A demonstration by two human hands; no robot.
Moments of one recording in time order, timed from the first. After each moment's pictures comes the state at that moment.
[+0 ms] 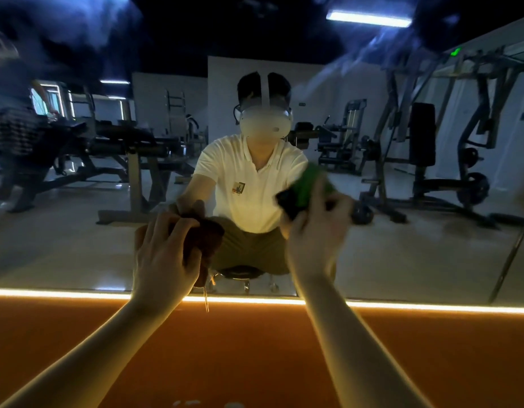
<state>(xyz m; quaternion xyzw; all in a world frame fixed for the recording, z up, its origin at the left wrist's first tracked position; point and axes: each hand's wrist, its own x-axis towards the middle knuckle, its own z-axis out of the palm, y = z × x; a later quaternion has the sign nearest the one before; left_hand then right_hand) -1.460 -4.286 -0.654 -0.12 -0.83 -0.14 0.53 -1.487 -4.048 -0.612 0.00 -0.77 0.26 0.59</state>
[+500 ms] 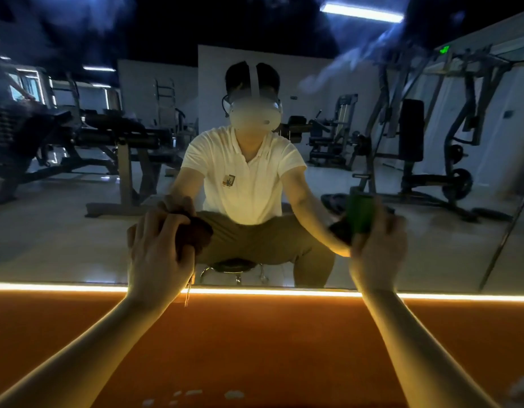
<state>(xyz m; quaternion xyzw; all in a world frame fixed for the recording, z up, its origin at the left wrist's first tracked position) -1.463 -4.307 -0.665 -0.10 -0.84 -0.18 0.51 -1.477 -3.950 -0.639 -0.05 -0.81 0.19 0.56</state>
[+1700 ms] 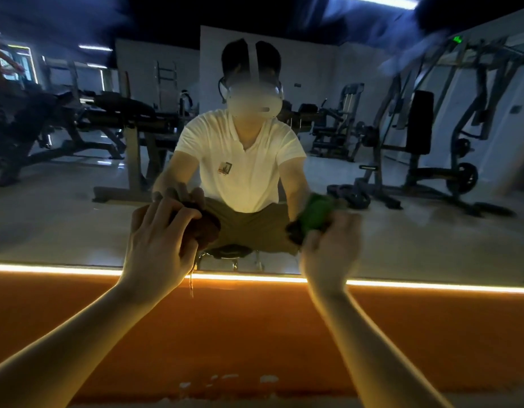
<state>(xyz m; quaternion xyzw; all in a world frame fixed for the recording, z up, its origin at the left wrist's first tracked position) -1.460 -4.406 -0.674 -0.18 -0.83 -0.12 0.51 -1.482 -4.125 -0.677 -0.03 -0.79 0.24 0.56</state>
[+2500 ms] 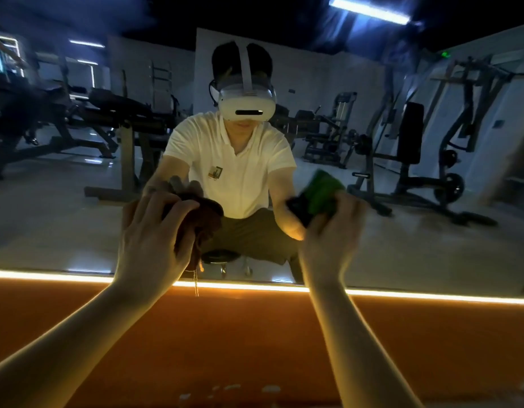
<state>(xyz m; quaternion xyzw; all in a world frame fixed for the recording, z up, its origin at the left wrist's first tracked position) -1.470 -4.435 -0.665 -0.17 -0.80 -0.14 0.55 -1.488 -4.166 -0.641 -0.02 -0.74 0.33 0.59</state>
